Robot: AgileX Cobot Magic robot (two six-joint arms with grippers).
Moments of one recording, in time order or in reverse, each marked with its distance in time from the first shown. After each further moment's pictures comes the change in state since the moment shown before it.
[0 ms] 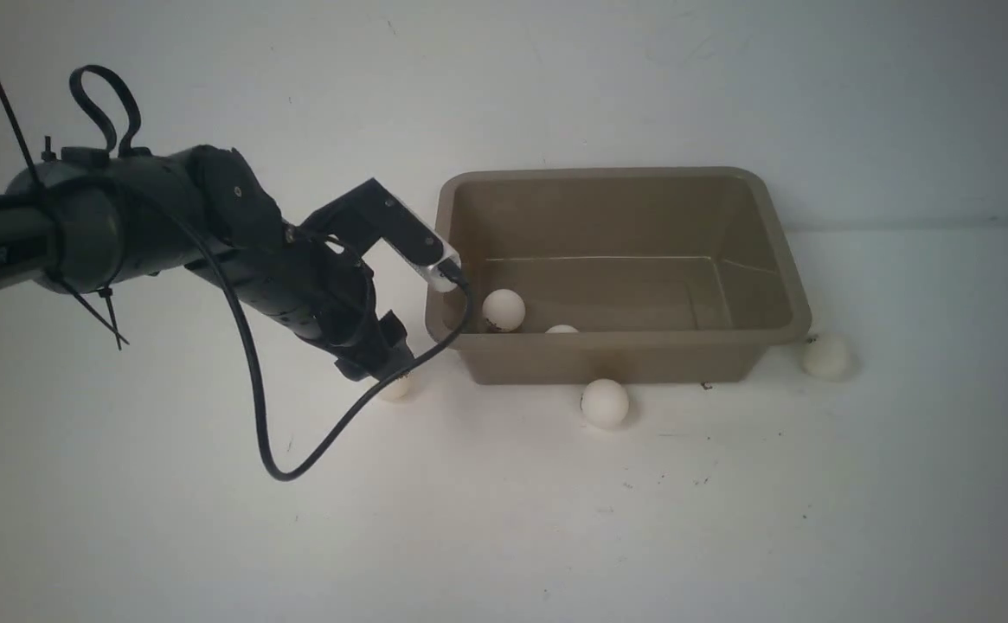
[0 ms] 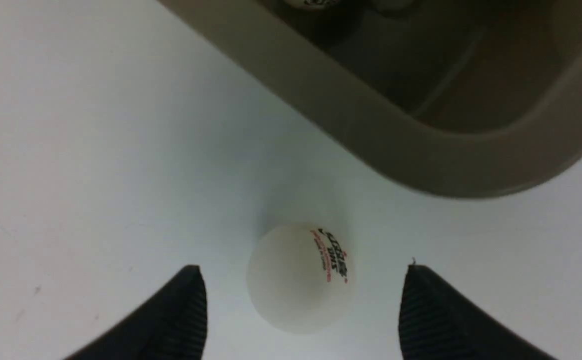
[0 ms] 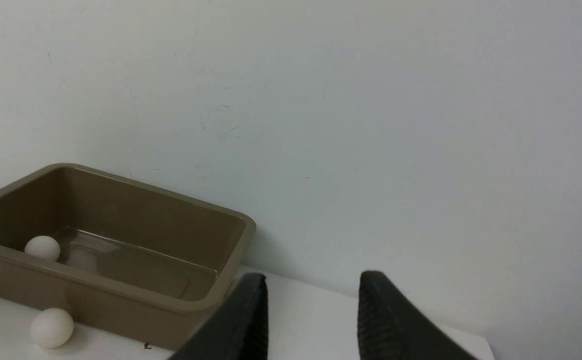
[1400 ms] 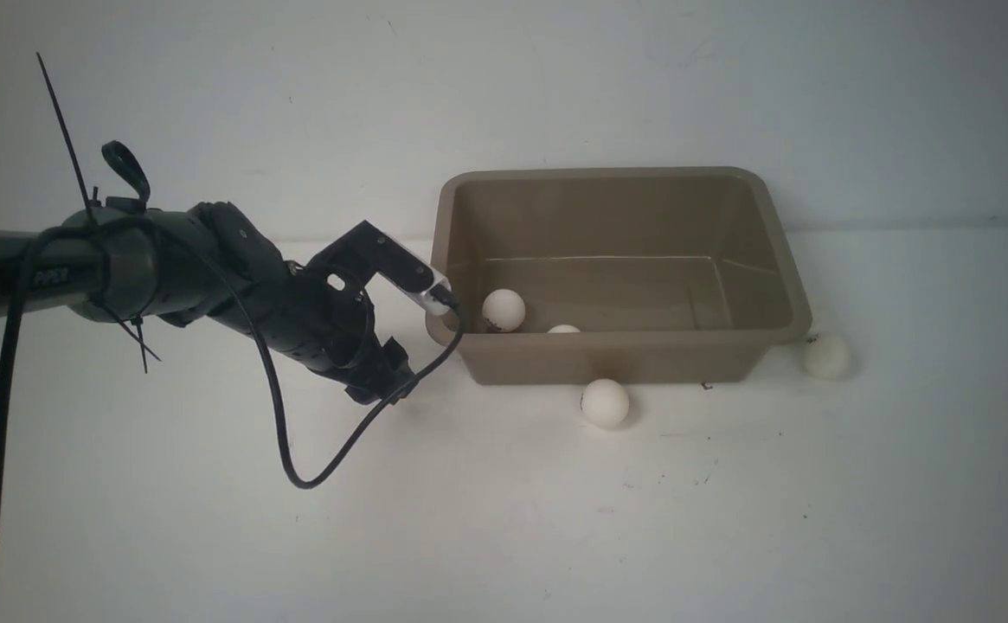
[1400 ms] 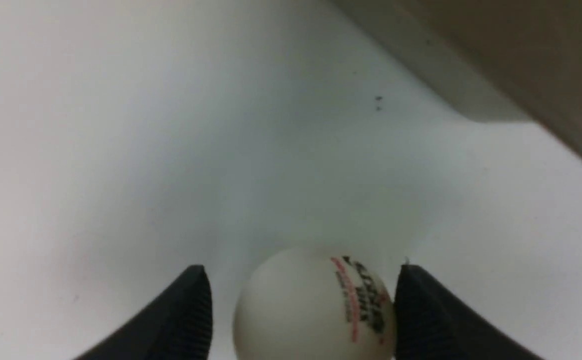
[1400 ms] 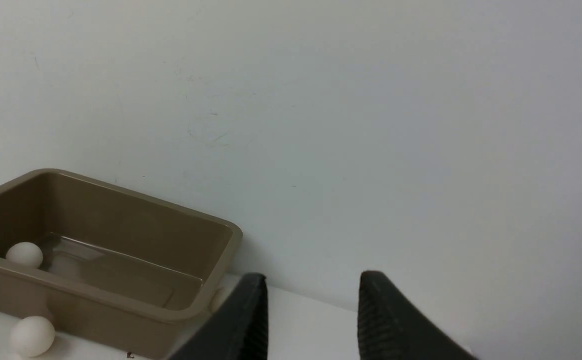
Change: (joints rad) right arm 0.000 0.000 0.000 -0.027 -0.022 0.000; left arm 0.046 0.148 -0.001 -0.247 -0.088 0.183
